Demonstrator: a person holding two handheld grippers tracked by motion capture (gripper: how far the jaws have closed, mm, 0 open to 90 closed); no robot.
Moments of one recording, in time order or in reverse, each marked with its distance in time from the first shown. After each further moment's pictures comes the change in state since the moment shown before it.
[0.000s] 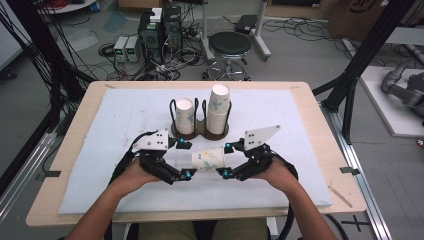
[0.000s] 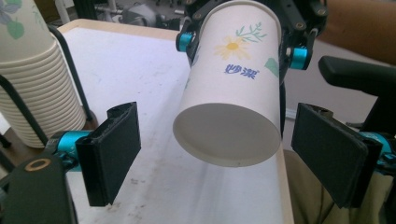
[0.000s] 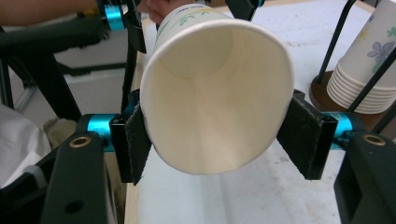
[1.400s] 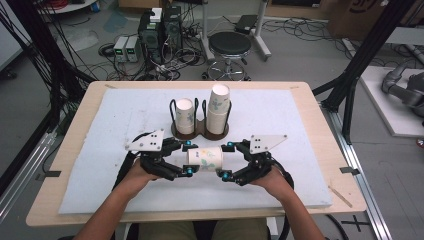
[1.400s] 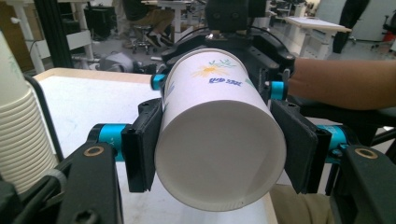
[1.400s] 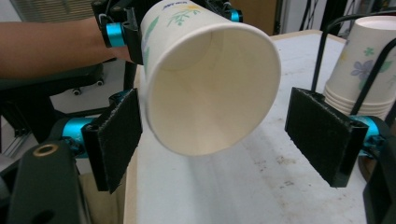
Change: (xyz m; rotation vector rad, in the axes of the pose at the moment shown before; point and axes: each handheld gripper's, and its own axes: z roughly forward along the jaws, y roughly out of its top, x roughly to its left) left arm 0.005 -0.010 0.004 -0.209 -0.132 0.035; right arm 0.007 -0.023 0.007 -0.209 -0.029 0.070
